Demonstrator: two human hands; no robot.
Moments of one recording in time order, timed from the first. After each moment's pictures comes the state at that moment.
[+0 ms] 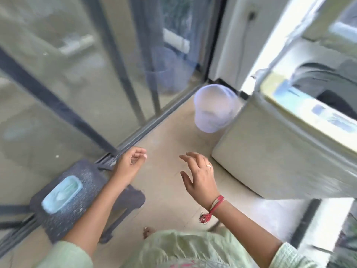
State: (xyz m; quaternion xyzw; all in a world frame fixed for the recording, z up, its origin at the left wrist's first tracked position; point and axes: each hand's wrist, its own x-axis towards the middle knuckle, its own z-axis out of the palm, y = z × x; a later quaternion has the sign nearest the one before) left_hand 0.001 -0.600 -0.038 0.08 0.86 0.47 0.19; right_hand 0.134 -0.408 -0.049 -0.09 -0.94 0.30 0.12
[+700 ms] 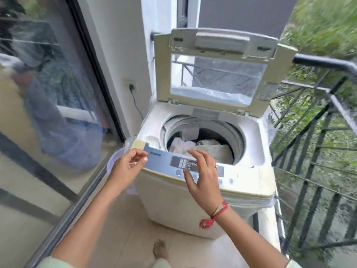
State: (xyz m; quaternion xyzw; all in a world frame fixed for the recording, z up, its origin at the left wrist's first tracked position) left_hand 0.022 -0.174 0.066 0.39 0.76 0.48 0.20; right_hand 0.229 -0.059 0.062 -0.28 -0.85 0.24 0.38
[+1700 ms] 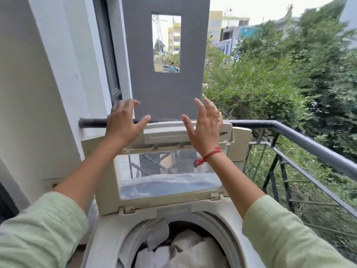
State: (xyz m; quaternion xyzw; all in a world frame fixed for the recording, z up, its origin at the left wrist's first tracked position) left_hand -0.125 0.257 0.289 0.61 0.68 0.39 -0.15; right_hand 0.087 0.325 0.256 -0.47 -0.72 -0.10 0.50
